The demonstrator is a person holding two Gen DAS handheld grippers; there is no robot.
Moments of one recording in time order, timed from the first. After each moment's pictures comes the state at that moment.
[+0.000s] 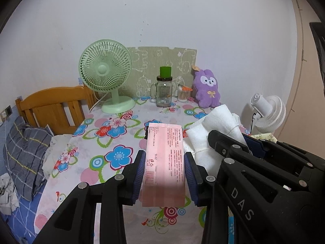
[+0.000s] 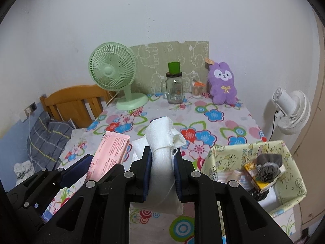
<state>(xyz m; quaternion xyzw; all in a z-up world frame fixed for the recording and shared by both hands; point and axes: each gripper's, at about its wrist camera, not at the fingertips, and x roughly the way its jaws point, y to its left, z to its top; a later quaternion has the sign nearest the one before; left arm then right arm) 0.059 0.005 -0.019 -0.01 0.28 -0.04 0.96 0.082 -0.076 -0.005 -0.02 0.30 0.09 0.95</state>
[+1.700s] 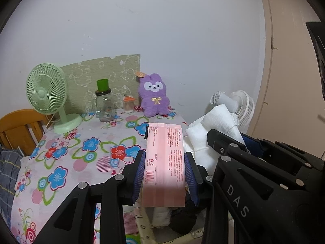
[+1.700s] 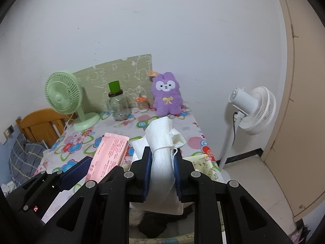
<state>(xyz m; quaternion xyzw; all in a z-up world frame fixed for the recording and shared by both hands) 0.082 -0.155 -0.011 0.02 0.26 -0.14 0.95 0.085 -0.241 0.015 0.02 0.27 -0.02 0.96</state>
